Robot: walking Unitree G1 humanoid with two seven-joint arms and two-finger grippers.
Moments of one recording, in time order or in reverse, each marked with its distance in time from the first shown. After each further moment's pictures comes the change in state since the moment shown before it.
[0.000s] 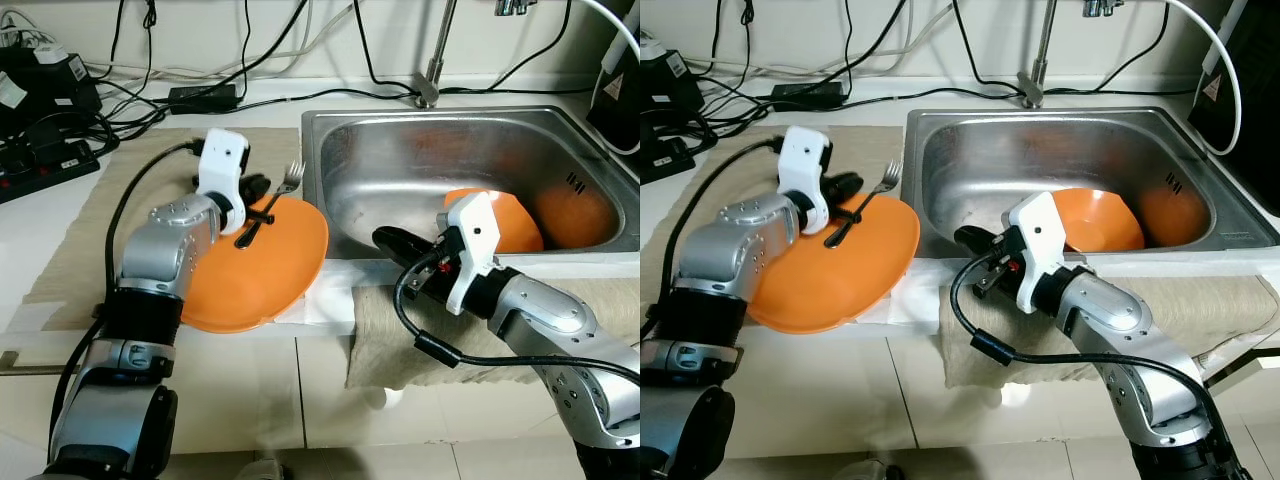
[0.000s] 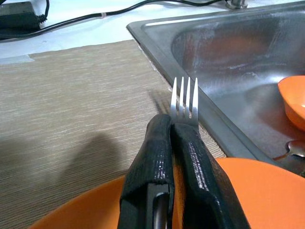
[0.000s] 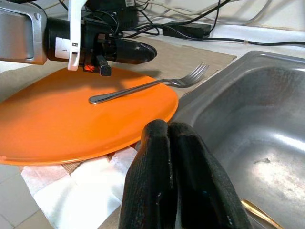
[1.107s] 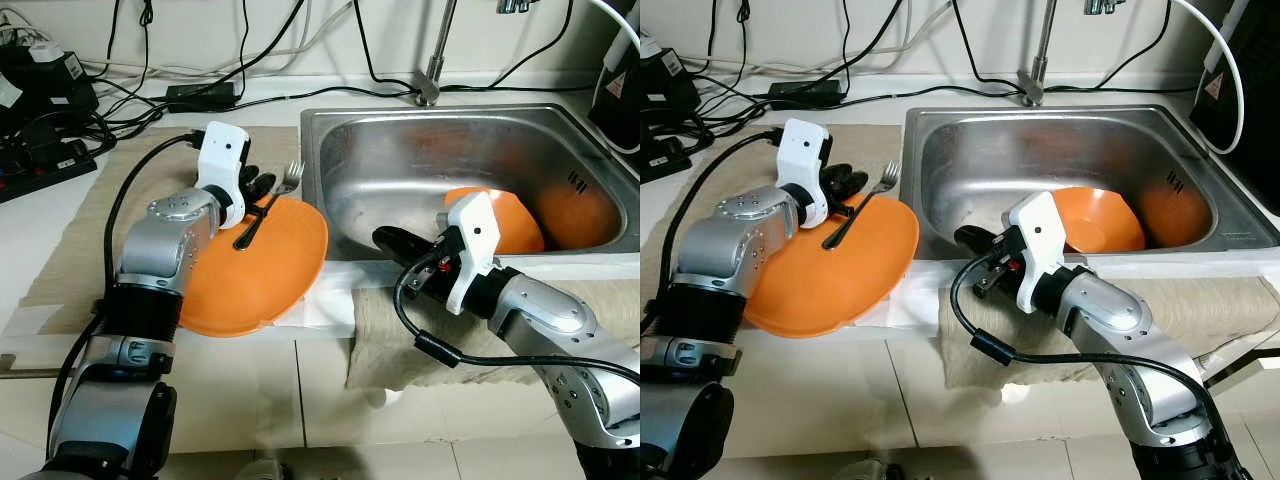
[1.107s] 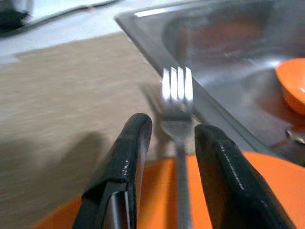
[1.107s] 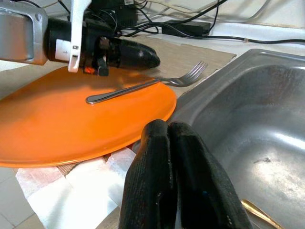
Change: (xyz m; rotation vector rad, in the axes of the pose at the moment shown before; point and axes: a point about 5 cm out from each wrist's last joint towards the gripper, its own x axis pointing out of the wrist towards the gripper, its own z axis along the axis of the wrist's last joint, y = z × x) left arm 0.002 -0.007 -0.002 0.066 0.044 -0.052; right arm 0.000 0.000 0.000 0.000 0.000 0.000
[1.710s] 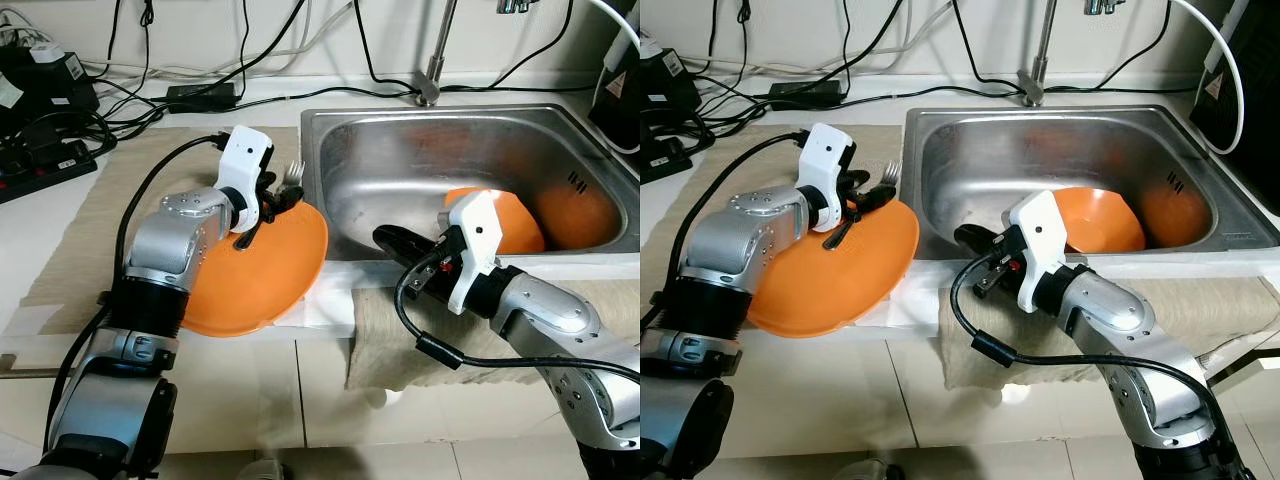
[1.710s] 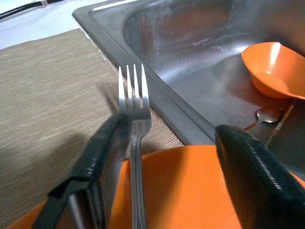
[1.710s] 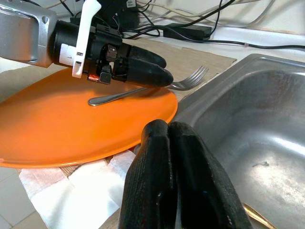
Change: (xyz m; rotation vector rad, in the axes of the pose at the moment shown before) left arm 0.003 -0.012 0.005 0.038 0.027 -0.116; right arm -0.001 0.001 0.004 -0.016 -0.006 0.005
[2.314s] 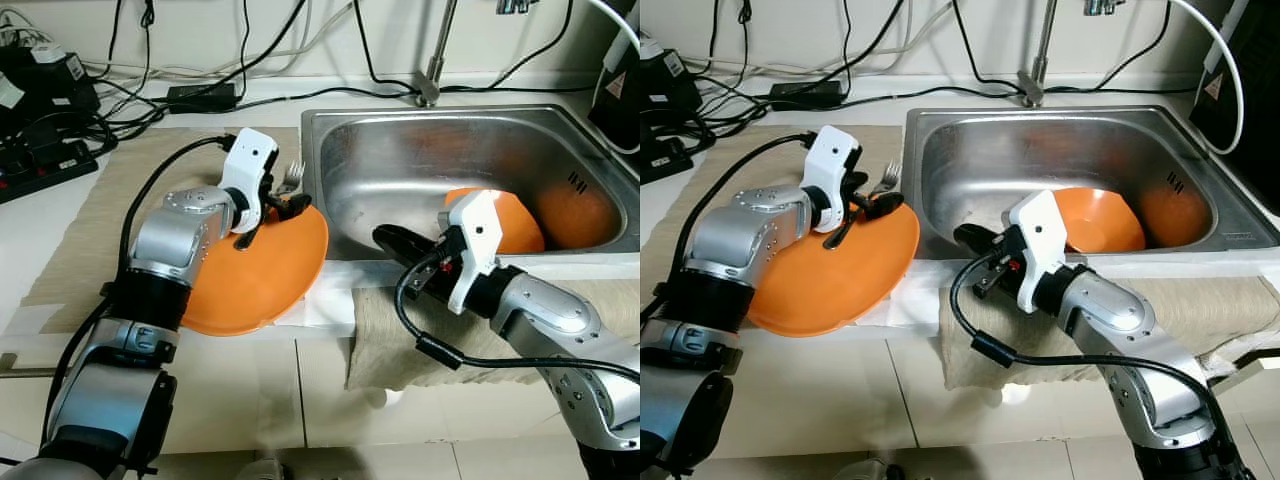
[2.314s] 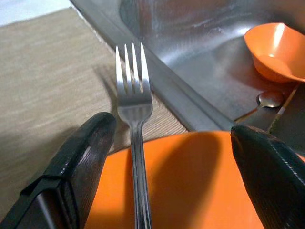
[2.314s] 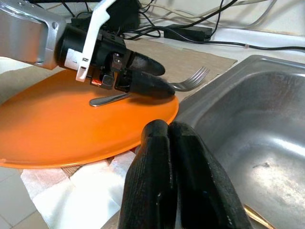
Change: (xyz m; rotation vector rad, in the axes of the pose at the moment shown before) left arm 0.007 0.004 -0.005 0.001 0.073 -0.018; right arm 0.000 0.000 0.000 -0.001 -0.001 -0.001
